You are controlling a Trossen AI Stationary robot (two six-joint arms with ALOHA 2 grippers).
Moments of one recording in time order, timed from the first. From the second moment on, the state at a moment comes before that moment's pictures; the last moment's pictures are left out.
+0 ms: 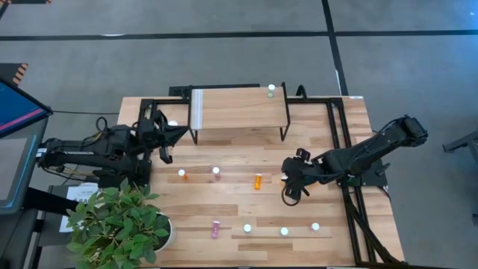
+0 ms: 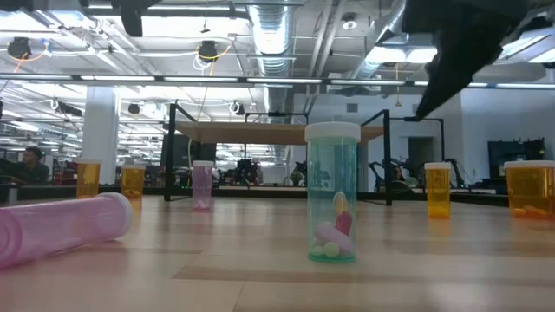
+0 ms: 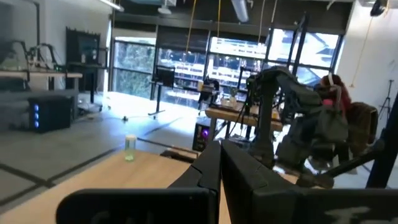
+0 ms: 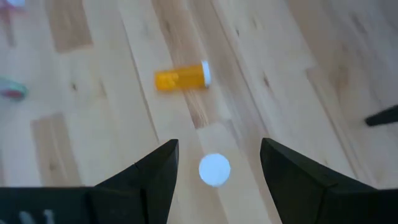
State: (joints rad) left arm 0.02 0.54 0.48 0.23 -0.28 -0.12; right arm 0.36 1.26 0.90 -0.68 0.38 0.61
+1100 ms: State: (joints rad) left arm -0.04 0.83 0.55 0.32 -0.14 -0.20; right arm 0.67 1.38 0.96 -0.49 0.39 0.94
